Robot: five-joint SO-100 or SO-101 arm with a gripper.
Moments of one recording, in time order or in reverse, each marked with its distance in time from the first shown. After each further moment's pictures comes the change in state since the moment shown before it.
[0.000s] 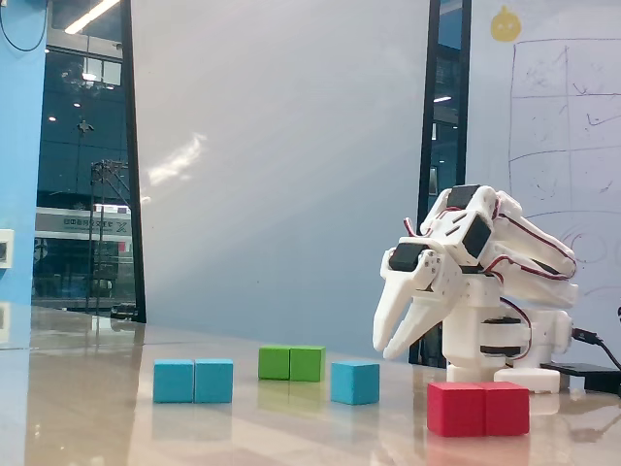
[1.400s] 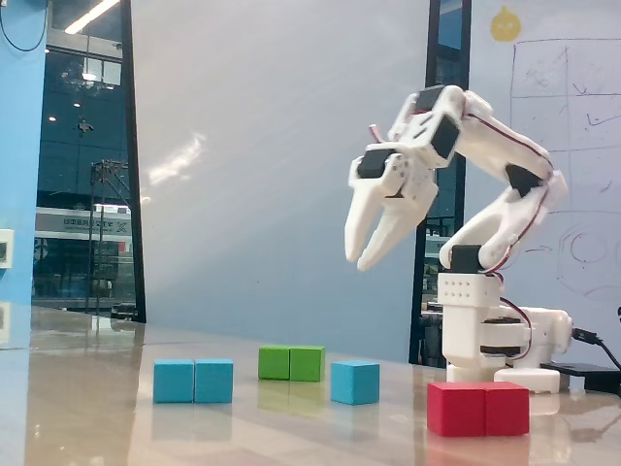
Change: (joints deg) arm 0.0 -54.8 -48.6 1.1 0.0
